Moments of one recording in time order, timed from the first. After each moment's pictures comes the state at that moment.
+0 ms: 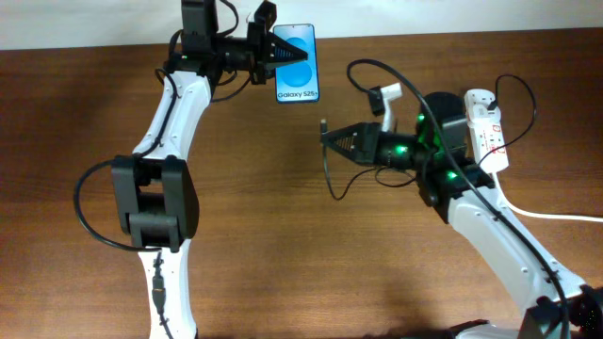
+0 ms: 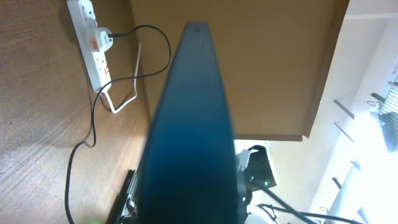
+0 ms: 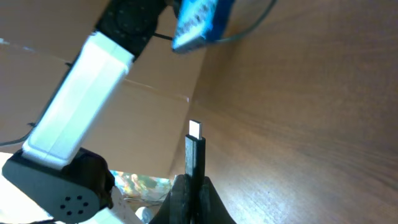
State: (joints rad) left arm -0.14 2.35 2.09 -0.18 1.54 -1.05; right arm 0.23 1.46 0.94 0.13 -0.97 0.86
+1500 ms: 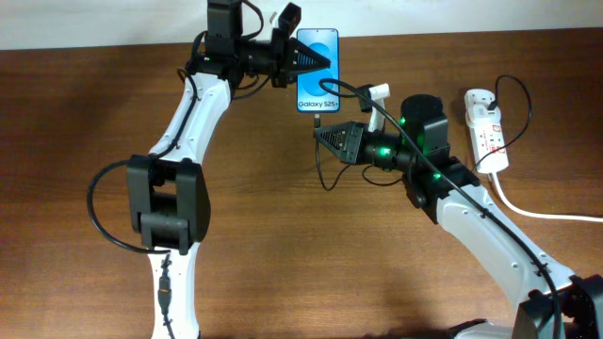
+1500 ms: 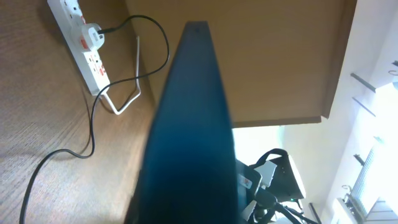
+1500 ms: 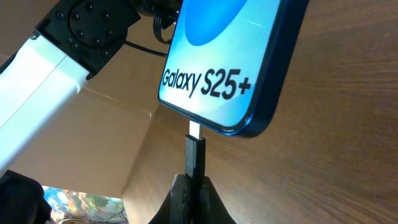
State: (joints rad) left arm -0.21 2.35 2.09 -0.17 1.51 -0.94; right arm 0.29 1.49 0.95 0.13 -0.77 0.70
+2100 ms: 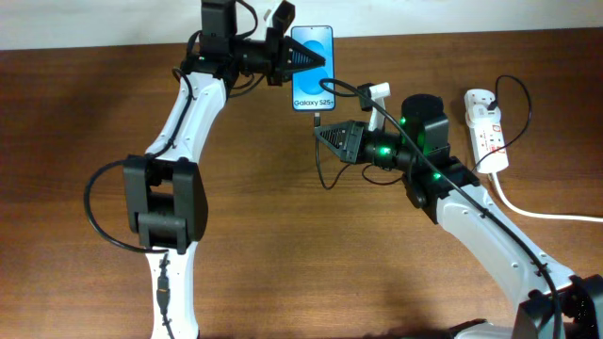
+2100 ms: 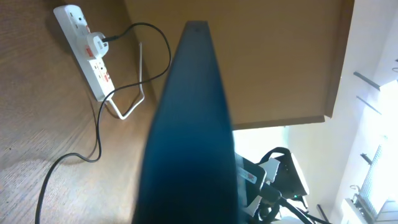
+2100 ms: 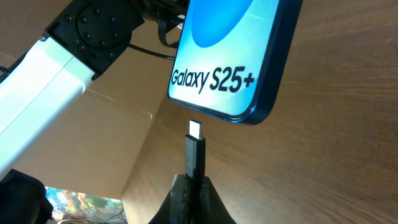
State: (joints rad) left arm -0.19 2.35 2.09 -0.18 1.51 -0.91; right arm 0.29 1.49 0.95 0.15 -0.77 0.69
